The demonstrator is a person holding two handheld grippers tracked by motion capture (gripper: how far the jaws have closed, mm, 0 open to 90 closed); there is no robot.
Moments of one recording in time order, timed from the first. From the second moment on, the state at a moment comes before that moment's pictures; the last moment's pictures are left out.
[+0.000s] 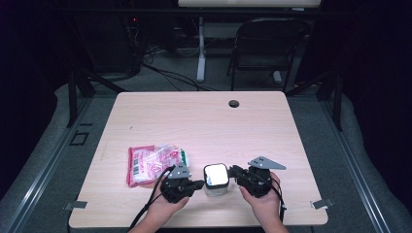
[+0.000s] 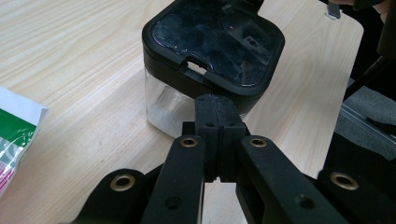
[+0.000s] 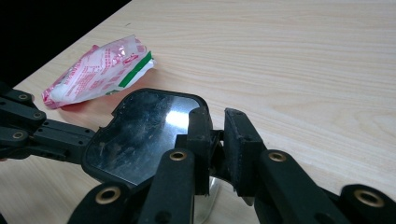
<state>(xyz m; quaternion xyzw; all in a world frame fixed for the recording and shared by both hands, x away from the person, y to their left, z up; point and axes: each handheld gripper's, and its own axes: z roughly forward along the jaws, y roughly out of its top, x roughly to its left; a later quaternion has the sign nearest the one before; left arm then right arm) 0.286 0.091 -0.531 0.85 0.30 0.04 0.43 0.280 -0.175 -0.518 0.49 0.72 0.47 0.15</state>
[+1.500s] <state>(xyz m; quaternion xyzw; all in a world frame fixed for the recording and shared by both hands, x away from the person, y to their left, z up) 0.299 0.059 -0.486 0.84 0.27 0.05 0.46 0.252 -0.167 -0.504 0.41 0.76 0.49 0.12</state>
